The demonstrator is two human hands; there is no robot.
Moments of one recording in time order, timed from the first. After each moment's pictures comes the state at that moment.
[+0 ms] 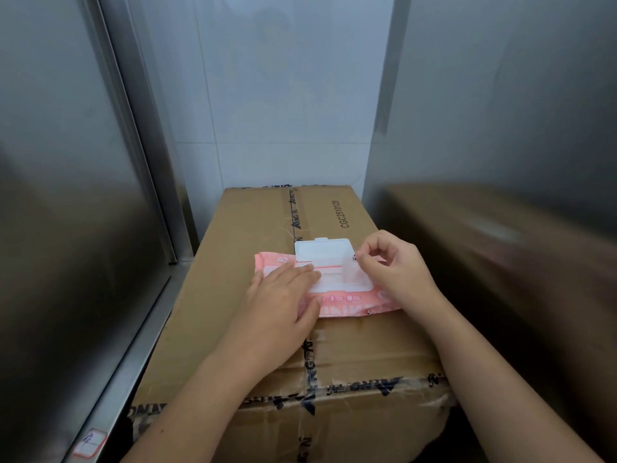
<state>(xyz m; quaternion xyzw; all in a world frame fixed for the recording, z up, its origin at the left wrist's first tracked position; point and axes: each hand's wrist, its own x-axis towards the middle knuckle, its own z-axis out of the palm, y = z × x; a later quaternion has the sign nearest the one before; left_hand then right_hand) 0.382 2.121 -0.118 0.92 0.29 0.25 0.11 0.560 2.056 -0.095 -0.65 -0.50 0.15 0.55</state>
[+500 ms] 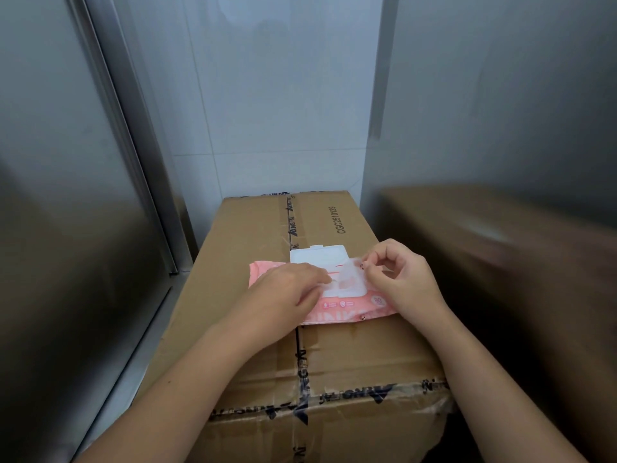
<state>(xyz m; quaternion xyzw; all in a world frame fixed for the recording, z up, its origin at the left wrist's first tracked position) 0.402 2.142 -0.098 0.94 0.20 0.21 0.16 0.570 2.044 -0.103 -0.63 -0.49 0.12 0.58</state>
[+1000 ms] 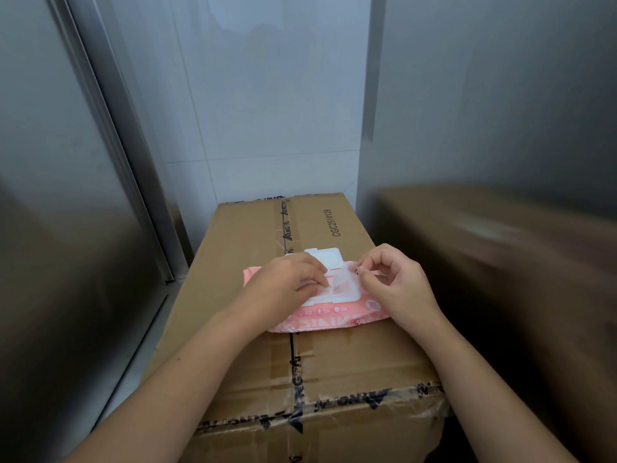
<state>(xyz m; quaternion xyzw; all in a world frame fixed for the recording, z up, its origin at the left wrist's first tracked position) 0.422 2.155 -0.090 0.94 0.19 0.23 0.20 0.571 2.043 -0.109 -0.62 -0.50 0.12 0.59</state>
